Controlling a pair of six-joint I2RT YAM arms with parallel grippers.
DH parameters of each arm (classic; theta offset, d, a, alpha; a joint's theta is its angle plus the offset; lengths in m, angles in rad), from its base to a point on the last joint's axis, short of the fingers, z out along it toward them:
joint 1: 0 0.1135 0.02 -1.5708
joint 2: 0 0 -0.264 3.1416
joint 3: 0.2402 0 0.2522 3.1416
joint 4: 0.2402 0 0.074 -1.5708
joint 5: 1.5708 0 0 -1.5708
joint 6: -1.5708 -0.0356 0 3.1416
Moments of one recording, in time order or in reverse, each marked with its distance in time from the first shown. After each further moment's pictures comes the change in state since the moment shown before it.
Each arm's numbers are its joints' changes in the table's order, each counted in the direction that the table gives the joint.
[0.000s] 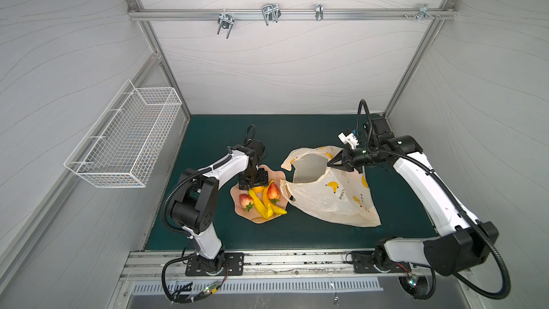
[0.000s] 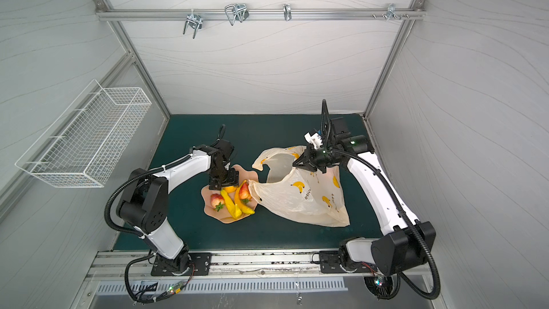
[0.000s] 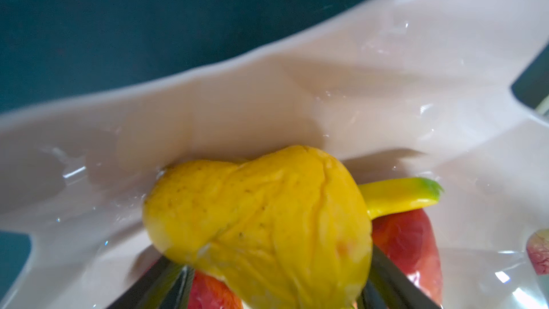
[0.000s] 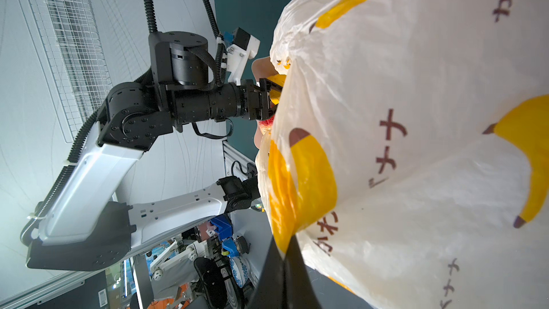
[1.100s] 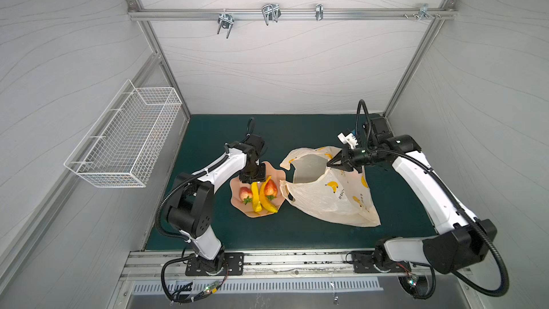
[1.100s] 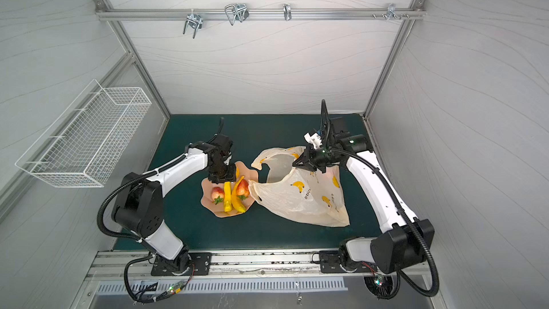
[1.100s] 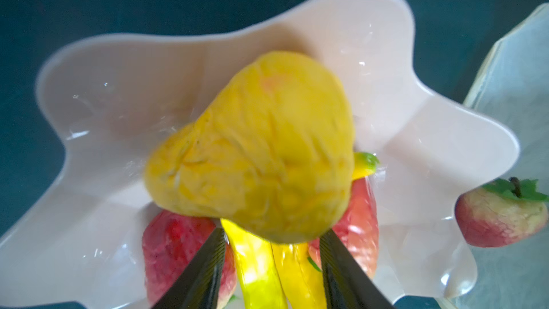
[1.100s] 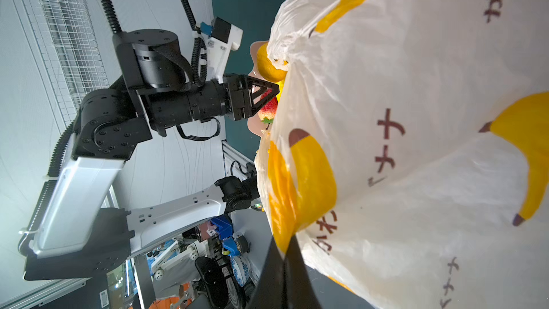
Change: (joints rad) left arm 0.000 -0.065 0.043 0.008 -0.004 -0.084; right arm 0.000 0.013 0.000 0.001 0.000 0.000
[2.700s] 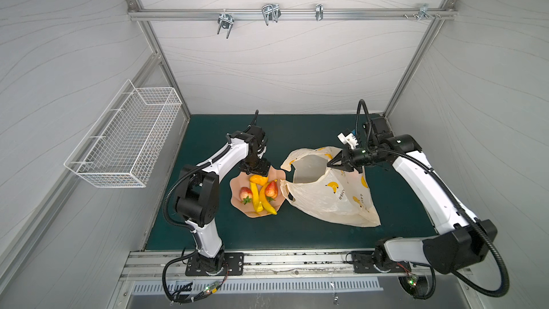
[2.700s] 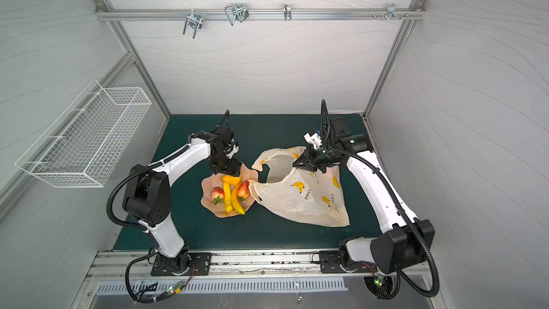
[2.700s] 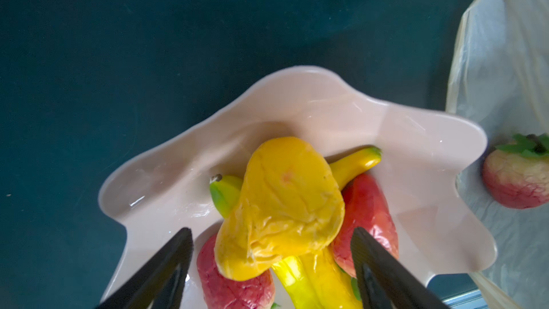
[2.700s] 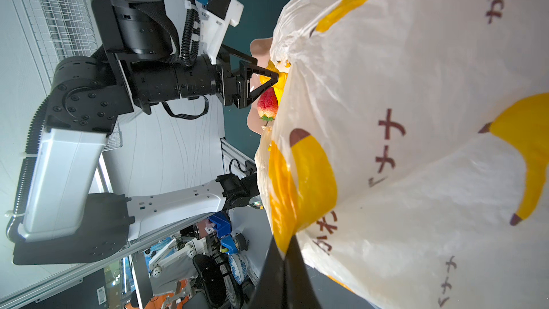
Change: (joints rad) left arm 0.026 0.134 0.196 0.096 0.010 -0.341; right arm 0.000 0.000 0.011 0.015 -0.001 0.017
